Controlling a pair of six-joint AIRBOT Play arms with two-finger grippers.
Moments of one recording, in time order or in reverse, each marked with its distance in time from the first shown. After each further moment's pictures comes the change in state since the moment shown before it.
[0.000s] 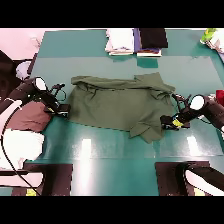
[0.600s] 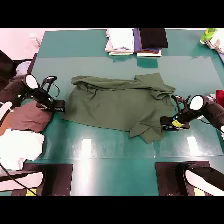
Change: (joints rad) left arm 0.031 0.083 -0.006 0.074 0.058 -0.016; right arm -0.001 -0.007 -0.018 0.004 0.003 -0.002
